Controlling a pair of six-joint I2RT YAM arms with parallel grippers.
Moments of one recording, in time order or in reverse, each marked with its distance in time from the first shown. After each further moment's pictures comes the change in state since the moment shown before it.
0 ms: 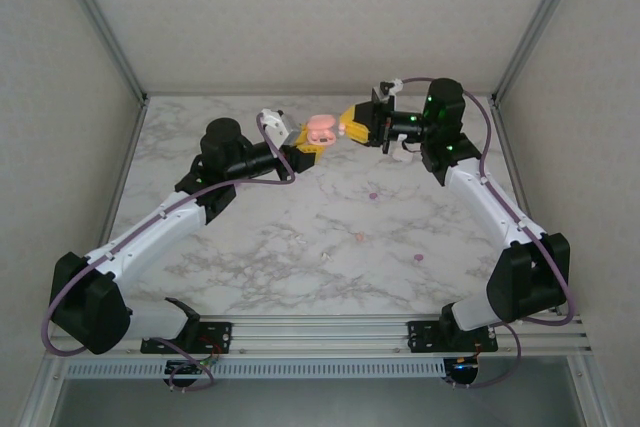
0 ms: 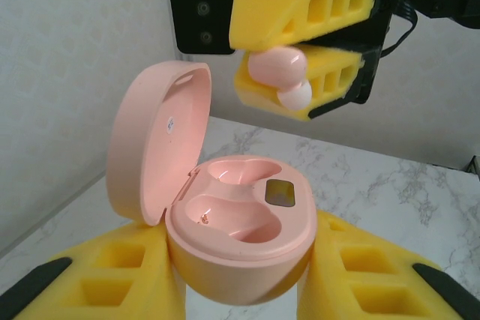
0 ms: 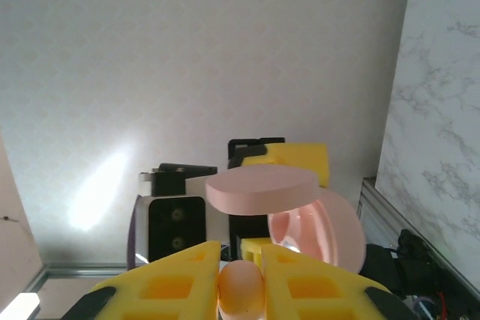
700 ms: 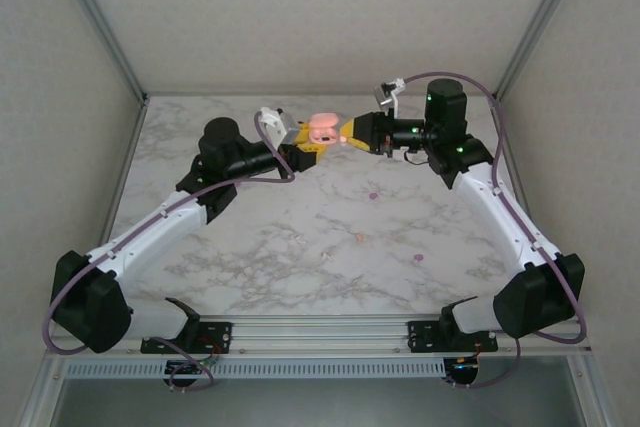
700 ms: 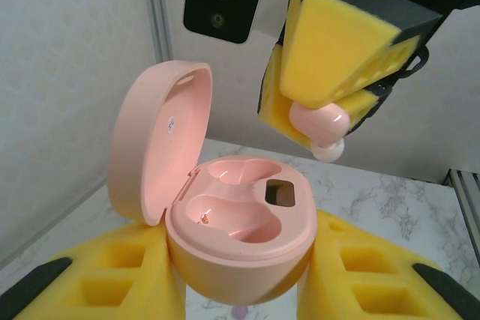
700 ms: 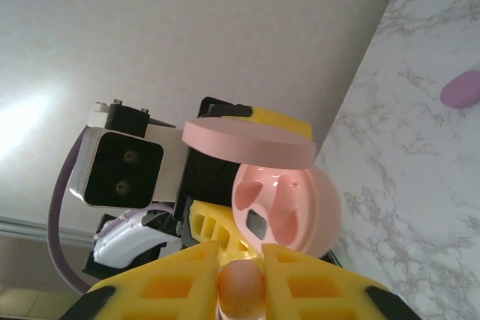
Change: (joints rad) left arm 0.000 0.016 0.000 0.071 0.059 -0.037; right arm 0.041 -0.083 0.066 -0.345 0.068 -0.534
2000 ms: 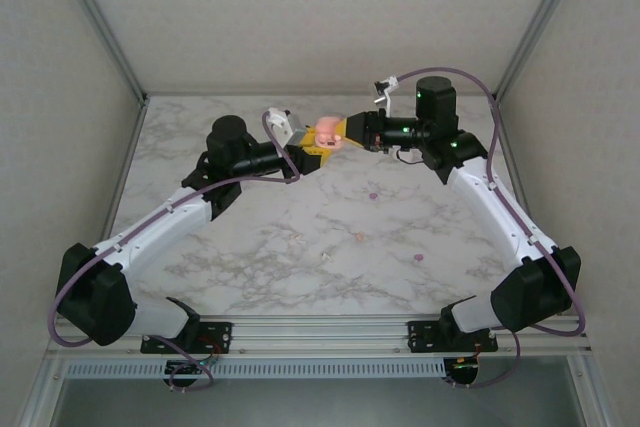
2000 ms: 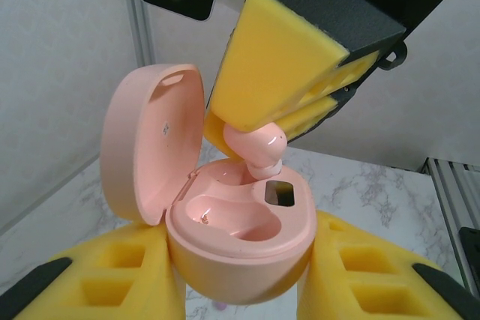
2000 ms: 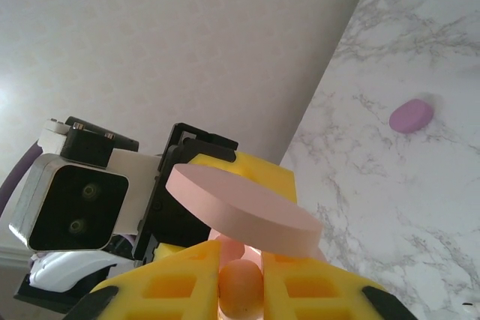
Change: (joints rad) left arm -0.014 0.032 0.023 -0.032 0.039 -0.006; right arm 0.027 0.039 0.059 -0.108 0.132 -0.146
